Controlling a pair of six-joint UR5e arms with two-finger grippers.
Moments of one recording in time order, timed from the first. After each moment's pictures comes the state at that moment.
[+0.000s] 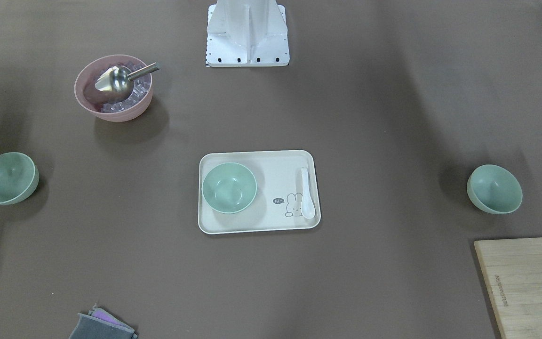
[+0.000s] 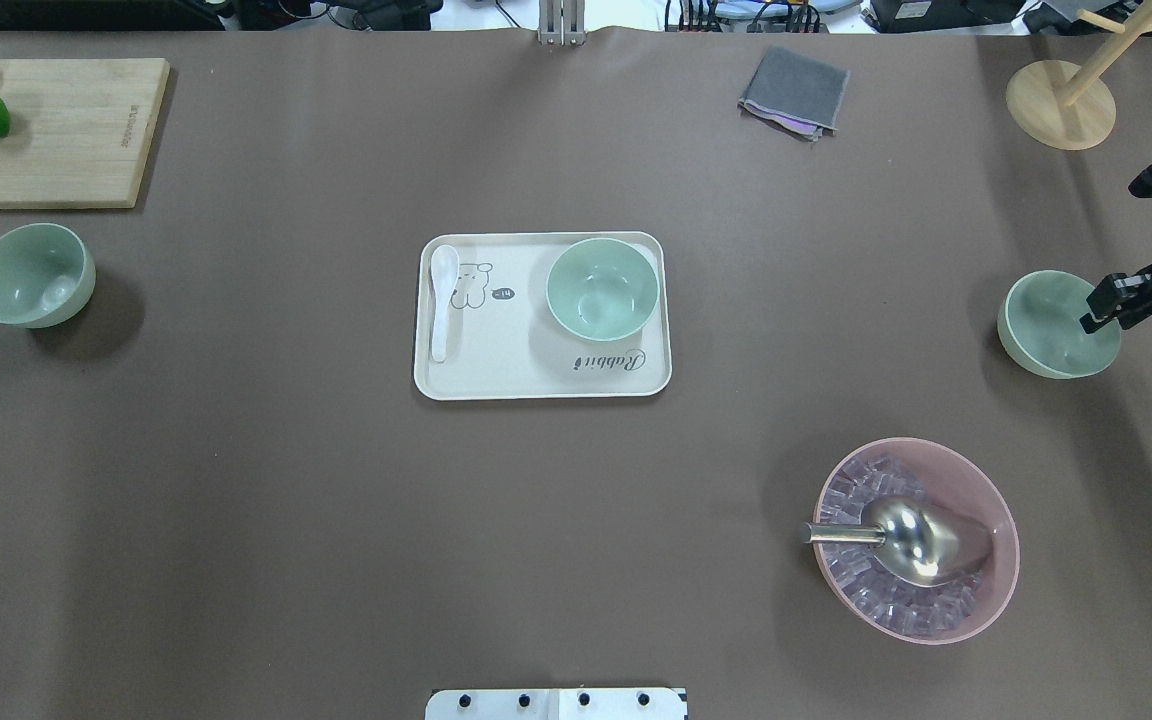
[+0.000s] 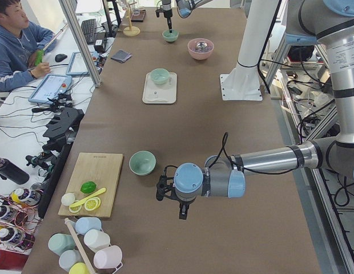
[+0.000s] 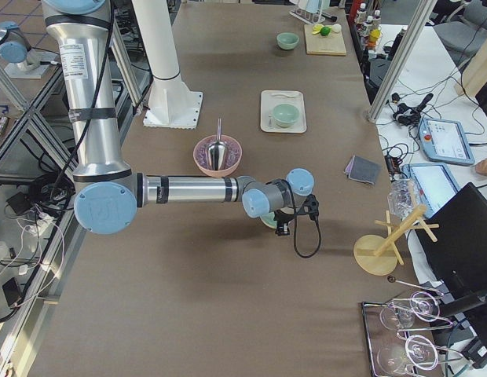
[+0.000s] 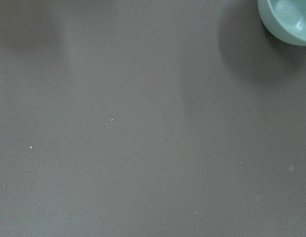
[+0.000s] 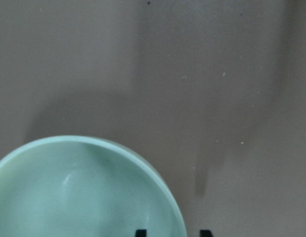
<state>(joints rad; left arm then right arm) -1.59 -1.27 -1.68 -1.79 -2.48 0.11 1.17 -1.47 1.44 -1.26 2.37 0.34</state>
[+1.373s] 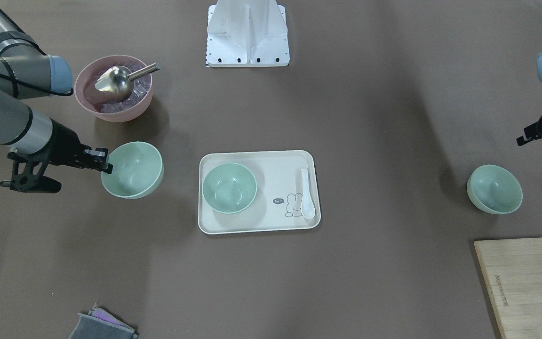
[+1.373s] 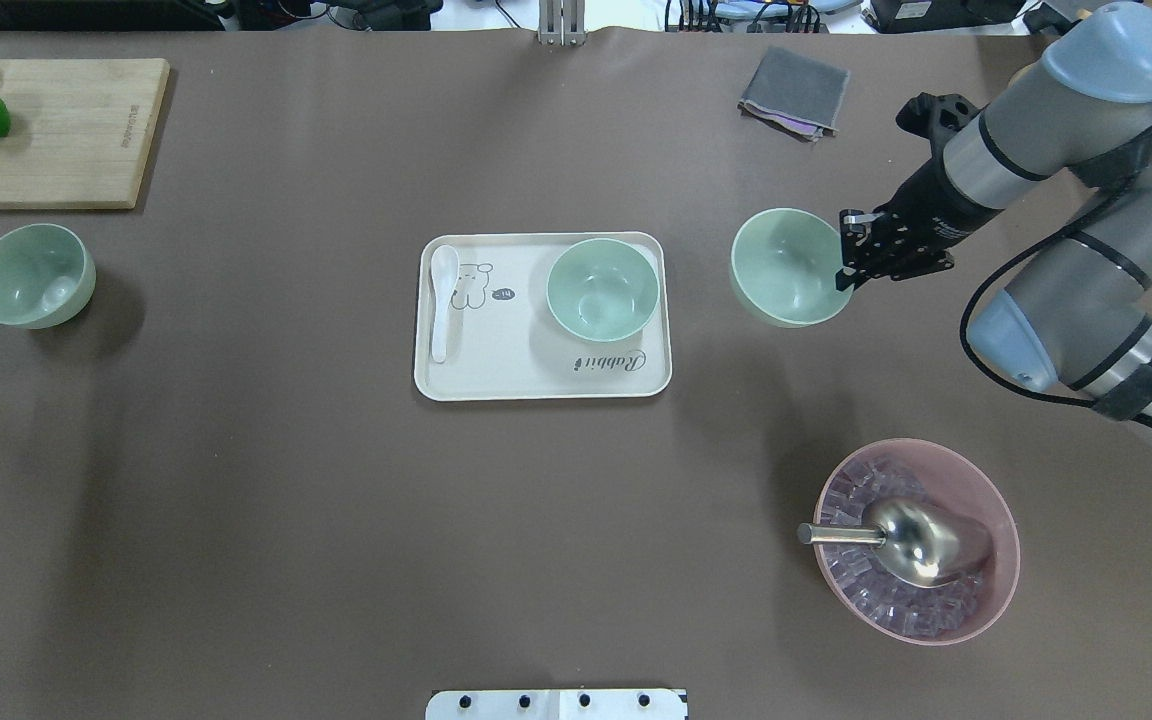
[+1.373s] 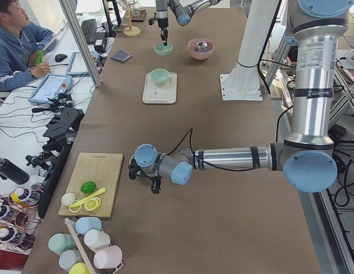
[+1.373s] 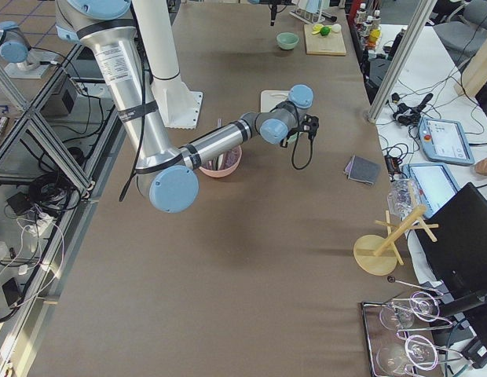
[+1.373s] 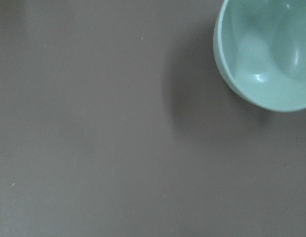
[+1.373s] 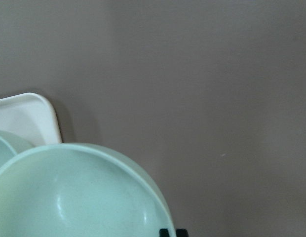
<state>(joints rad) -1.29 -1.61 -1.39 -2.01 -2.48 -0.37 0.93 -1.17 1.65 -1.26 2.41 1.14</state>
